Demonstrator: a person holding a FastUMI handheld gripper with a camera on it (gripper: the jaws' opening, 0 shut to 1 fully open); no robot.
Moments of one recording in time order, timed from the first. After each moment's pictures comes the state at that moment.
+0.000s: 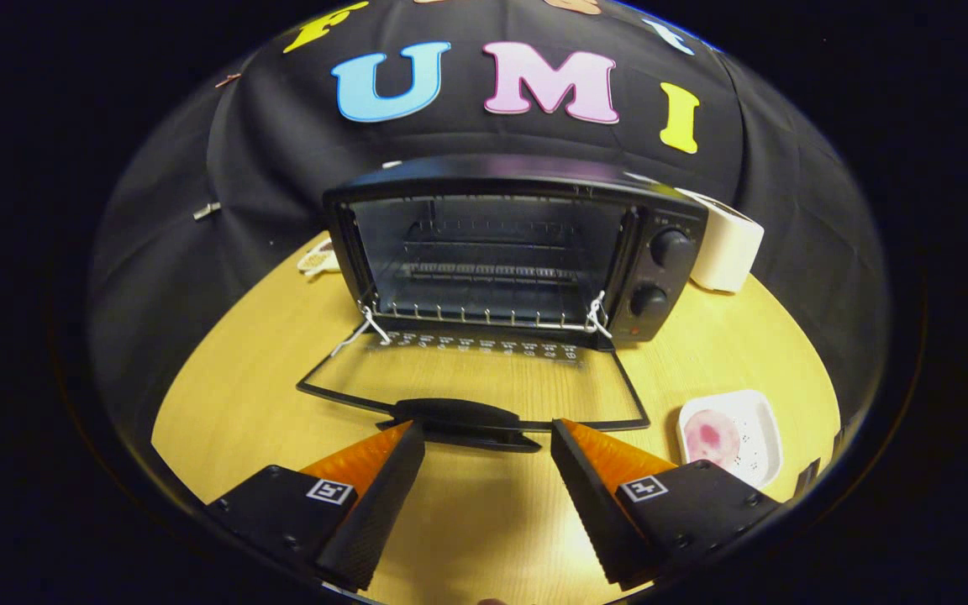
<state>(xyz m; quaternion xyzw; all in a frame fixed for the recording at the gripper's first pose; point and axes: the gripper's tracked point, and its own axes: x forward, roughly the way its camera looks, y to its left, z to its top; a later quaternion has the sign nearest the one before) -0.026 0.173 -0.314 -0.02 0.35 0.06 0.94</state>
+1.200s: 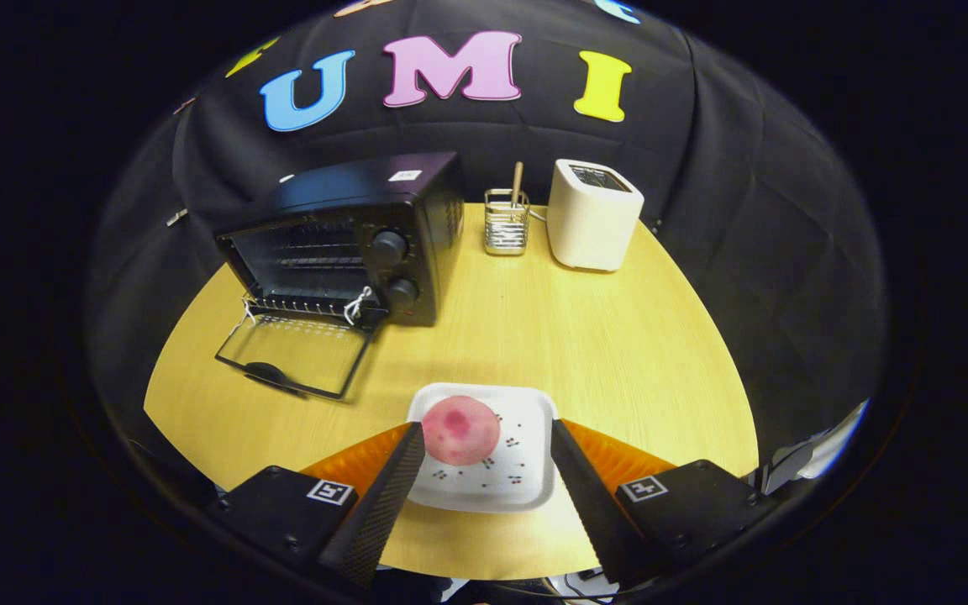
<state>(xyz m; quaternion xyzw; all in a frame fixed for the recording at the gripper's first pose) -0.037 -0.093 -0.262 -0.01 0.41 0.05 0.91</state>
